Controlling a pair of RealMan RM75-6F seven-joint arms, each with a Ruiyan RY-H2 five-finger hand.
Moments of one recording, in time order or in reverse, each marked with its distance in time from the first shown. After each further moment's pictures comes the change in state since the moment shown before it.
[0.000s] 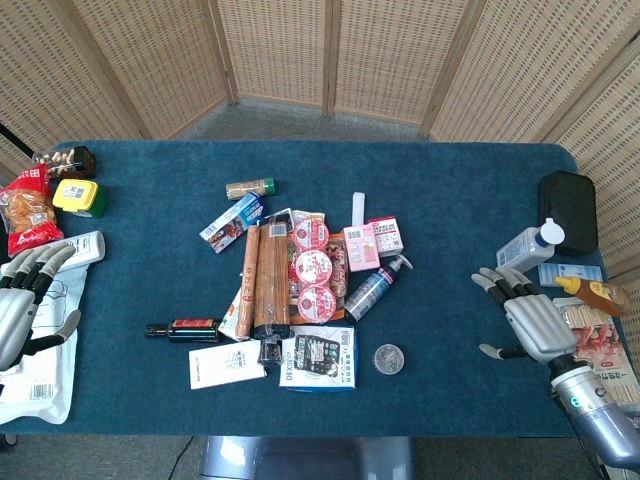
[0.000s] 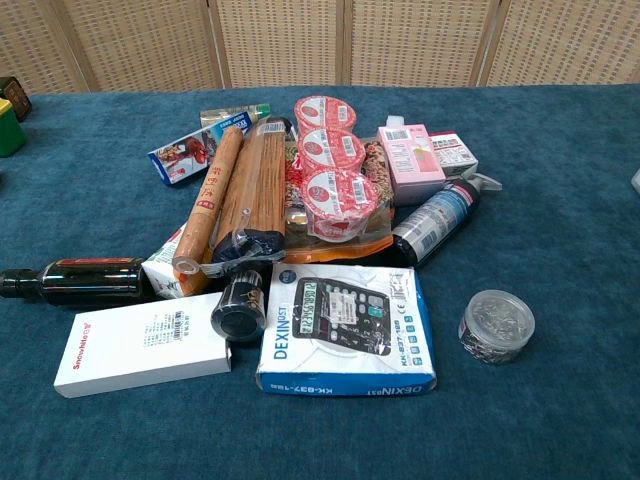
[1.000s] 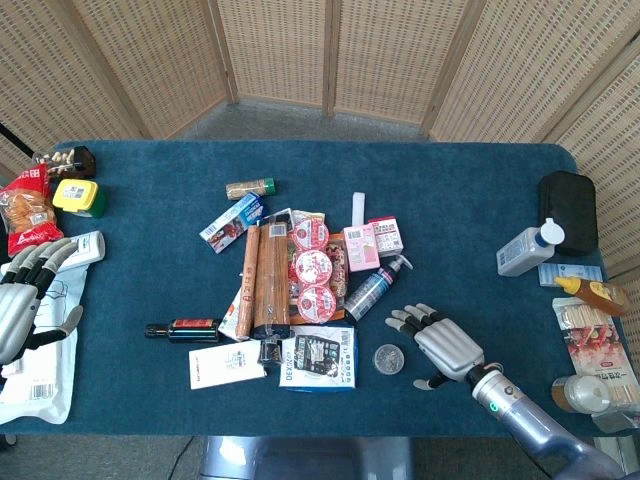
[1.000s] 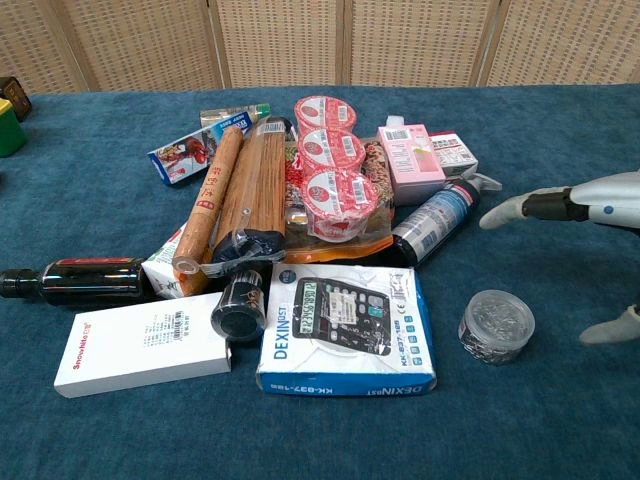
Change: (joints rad) left arm -0.017 -0.017 -0.008 0.035 -0.015 -0.026 -0.026; right arm 0.162 -0.189 -0.027 -0.065 0.035 -0.254 -0.193
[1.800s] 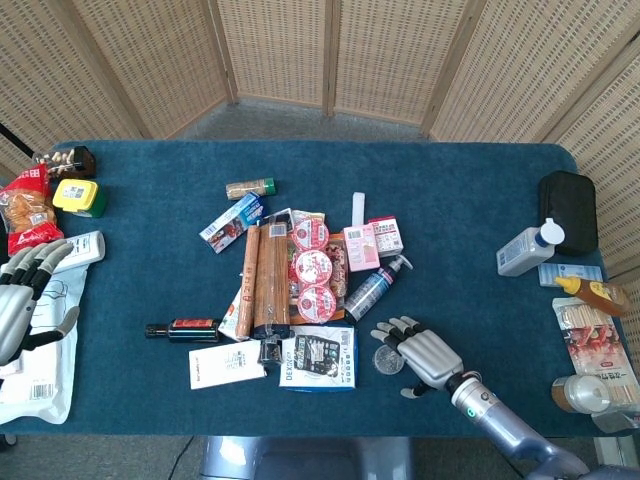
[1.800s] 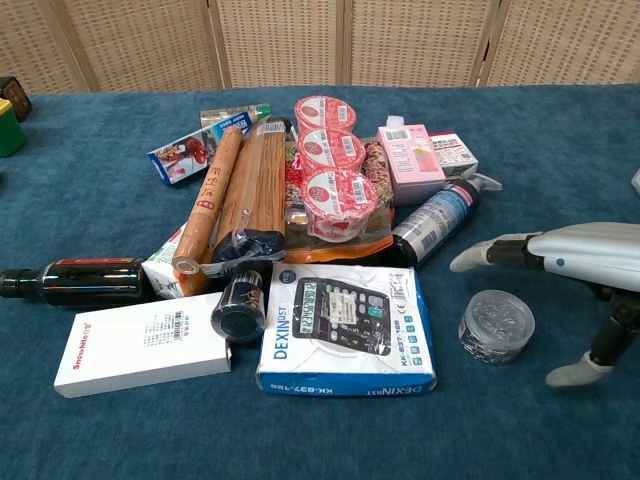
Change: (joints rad) left arm 0.009 -0.003 0.004 0.016 0.003 0.009 -0.020; right arm 0.004 -0.149 -0.036 0.067 0.061 0.006 -0.072
